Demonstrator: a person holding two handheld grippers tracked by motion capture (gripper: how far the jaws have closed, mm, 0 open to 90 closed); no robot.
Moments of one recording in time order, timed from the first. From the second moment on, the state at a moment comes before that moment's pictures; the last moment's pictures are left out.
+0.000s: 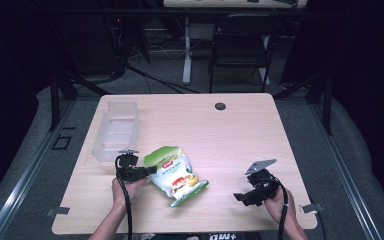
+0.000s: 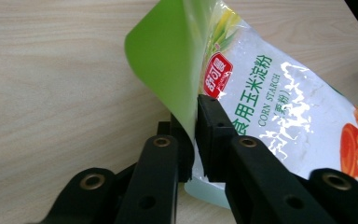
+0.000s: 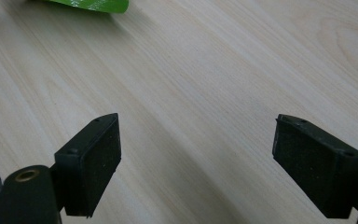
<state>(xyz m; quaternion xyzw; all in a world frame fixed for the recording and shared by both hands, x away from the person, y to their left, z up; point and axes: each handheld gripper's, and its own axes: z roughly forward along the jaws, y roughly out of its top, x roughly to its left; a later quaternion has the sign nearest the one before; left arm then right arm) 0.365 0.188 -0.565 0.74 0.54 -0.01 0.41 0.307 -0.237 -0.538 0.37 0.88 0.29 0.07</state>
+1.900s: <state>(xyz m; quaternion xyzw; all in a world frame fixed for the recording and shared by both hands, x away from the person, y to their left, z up) 0.352 0.195 -0.500 0.76 0.43 0.05 0.48 0.310 -0.239 -0.538 0.37 0.88 0.29 0.08</state>
